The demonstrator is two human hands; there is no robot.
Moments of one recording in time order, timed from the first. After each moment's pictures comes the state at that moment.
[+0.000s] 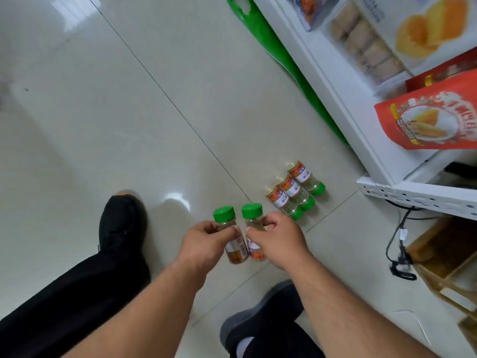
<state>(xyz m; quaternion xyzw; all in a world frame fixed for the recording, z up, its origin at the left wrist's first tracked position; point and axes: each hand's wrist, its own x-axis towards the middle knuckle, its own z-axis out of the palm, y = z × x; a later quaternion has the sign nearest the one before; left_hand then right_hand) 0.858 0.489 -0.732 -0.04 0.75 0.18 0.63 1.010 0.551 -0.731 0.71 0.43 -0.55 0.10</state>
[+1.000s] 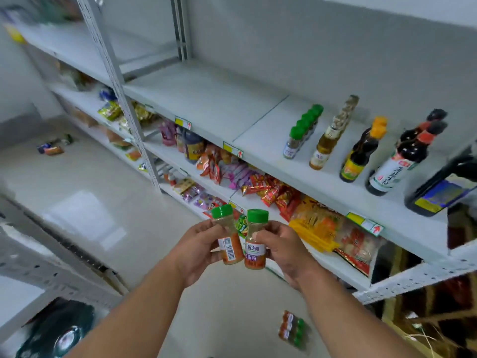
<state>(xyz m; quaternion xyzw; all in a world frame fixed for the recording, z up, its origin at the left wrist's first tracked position) 0.611 0.623 0.044 0.27 0.52 0.42 0.69 0.810 0.641 0.042 0.55 0.42 -0.63 -0.34</state>
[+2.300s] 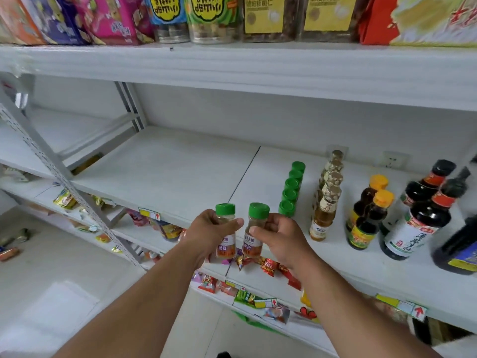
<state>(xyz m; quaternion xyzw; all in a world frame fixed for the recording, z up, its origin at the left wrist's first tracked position) 0.623 0.949 0.102 0.50 0.63 0.31 0.50 0.814 0.905 0.086 0.57 0.43 -0.52 -0.47</state>
